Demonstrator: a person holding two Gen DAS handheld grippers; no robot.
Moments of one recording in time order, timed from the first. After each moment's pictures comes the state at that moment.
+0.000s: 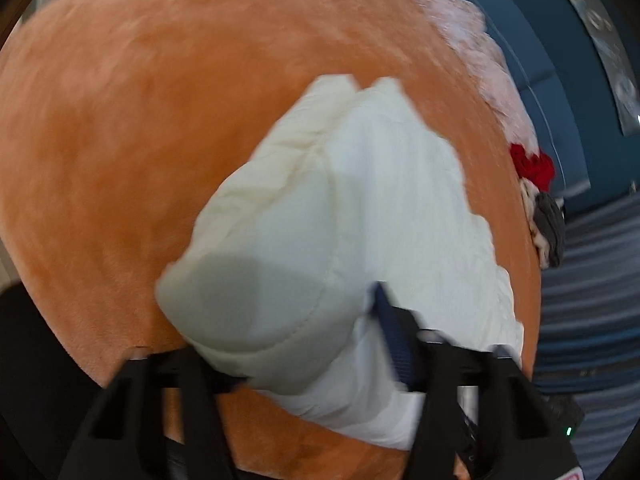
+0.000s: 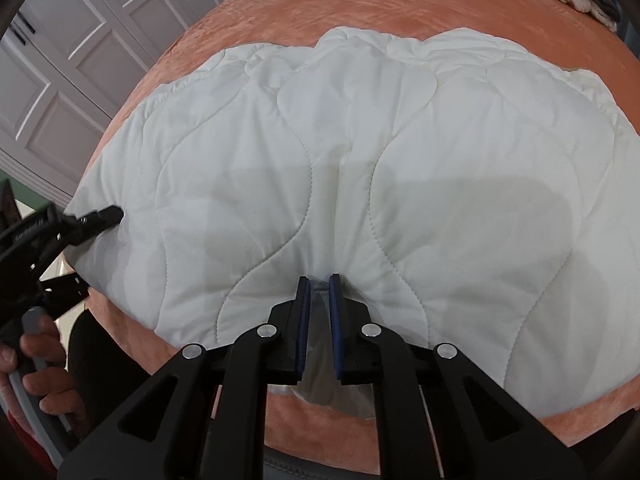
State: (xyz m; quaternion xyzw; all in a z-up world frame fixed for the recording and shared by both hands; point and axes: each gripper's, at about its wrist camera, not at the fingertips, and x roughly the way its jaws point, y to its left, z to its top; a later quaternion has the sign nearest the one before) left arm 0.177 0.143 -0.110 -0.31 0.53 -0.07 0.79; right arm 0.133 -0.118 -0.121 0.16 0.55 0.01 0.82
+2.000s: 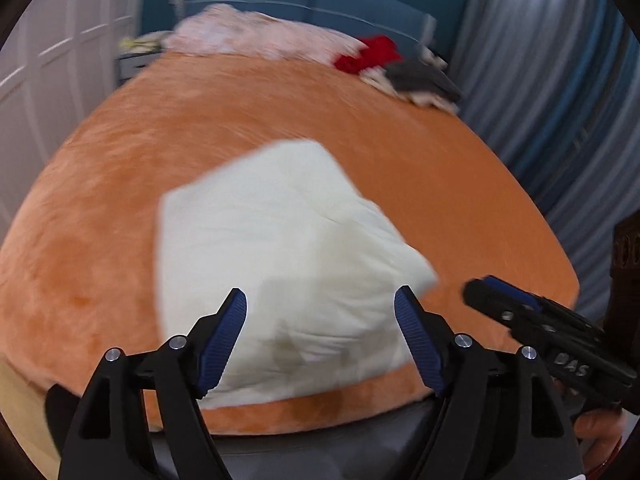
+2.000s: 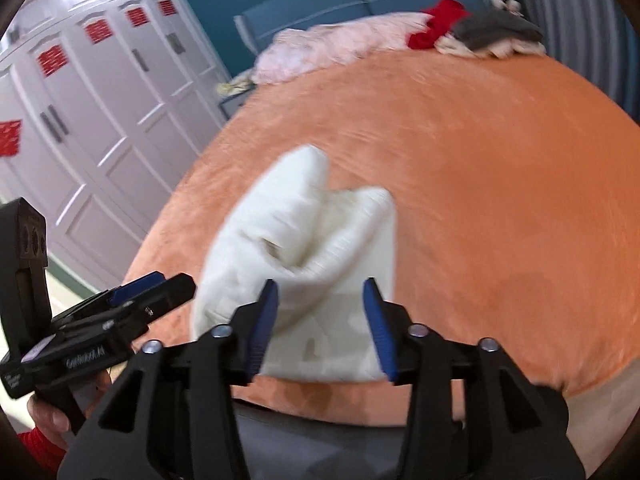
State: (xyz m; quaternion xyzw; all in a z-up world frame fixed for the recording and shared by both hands) left arm 0.071 -0.057 0.043 0.00 0.43 -0.27 0.86; right arm -0.002 -0.225 0.032 0.20 0.37 -0.01 0.91
